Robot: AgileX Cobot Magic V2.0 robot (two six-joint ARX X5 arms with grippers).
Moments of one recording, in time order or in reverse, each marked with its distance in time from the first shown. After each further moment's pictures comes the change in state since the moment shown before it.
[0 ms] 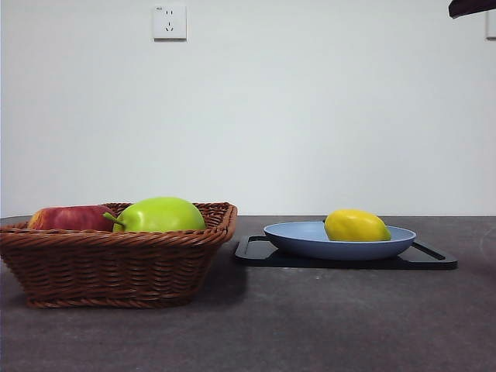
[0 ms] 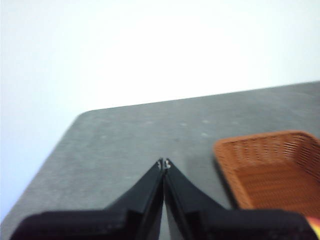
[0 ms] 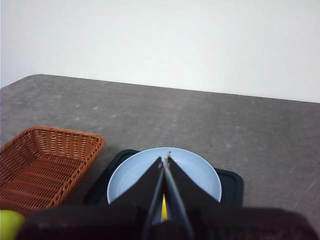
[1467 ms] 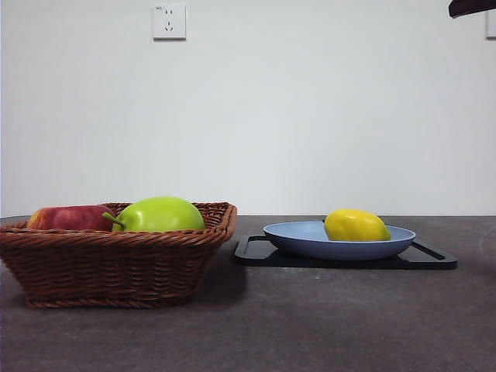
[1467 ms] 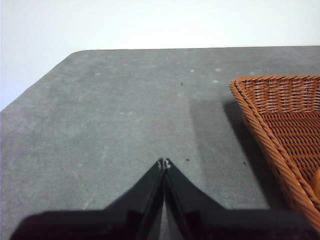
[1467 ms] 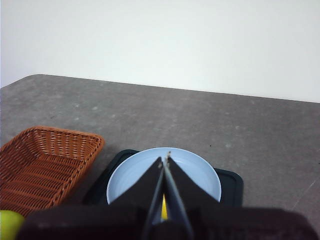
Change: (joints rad) left arm 0.182 -0.058 -0.365 0.195 0.154 -0.087; right arm 0.000 0.000 0.000 0.000 0.000 0.000
